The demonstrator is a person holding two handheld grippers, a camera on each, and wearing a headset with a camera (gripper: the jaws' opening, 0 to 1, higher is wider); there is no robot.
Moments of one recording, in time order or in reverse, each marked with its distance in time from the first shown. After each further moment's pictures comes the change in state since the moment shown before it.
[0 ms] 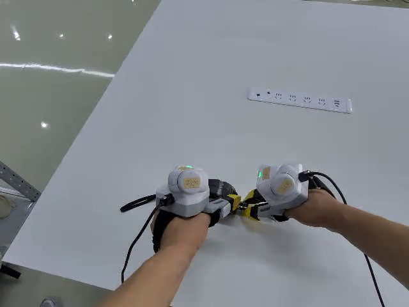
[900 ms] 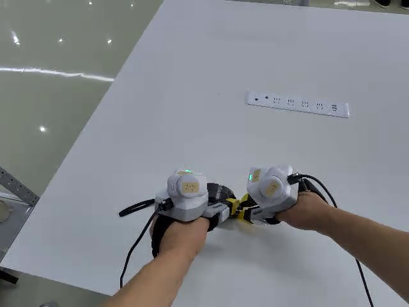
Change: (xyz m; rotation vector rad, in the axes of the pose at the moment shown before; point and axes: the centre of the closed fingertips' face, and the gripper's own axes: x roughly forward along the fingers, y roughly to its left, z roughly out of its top) left arm 0.000 0.001 0.001 -0.002 -0.002 0.005; right arm 0.004 -0.001 0.006 0.017 0.037 -0.013
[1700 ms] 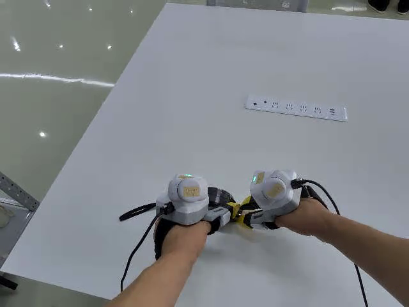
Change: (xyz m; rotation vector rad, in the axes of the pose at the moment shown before) left arm 0.001 -0.001 0.000 0.003 -0.005 -0.005; right arm -0.004 -0.004 -0.001 0.147 -0.053 -0.025
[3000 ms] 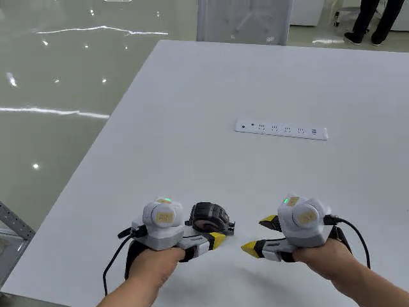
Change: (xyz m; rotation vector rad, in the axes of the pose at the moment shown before) left arm -0.052 0.004 -0.014 0.146 0.011 -0.086; right arm -0.079 0.030 -0.013 0.266 -0.181 -0.192
